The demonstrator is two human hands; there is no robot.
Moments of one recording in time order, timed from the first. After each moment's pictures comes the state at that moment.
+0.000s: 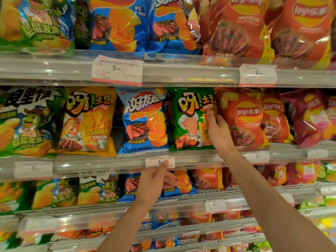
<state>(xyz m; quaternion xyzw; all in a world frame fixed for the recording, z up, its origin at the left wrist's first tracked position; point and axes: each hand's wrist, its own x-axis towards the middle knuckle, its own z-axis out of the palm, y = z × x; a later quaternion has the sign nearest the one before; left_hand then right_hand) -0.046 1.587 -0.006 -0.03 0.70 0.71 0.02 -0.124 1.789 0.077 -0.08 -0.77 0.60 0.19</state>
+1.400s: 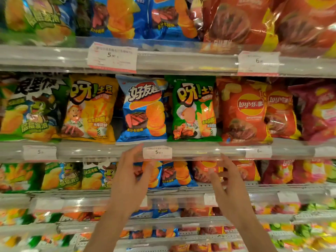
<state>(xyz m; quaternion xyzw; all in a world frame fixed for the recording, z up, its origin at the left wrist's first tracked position) 0.002 1.551 -0.004 0.05 0.83 0.51 -0.22 0.018 1.811 -0.021 -0.02 -0.89 0.42 0.17</state>
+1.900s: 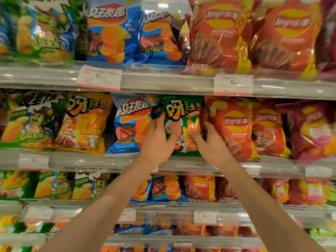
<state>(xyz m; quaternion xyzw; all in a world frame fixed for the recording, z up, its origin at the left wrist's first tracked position) -0.099 1.647 0.082 0.09 0.89 0.37 -0.23 -0.103 1.830 0.082 0.05 -0.89 0.42 0.16</state>
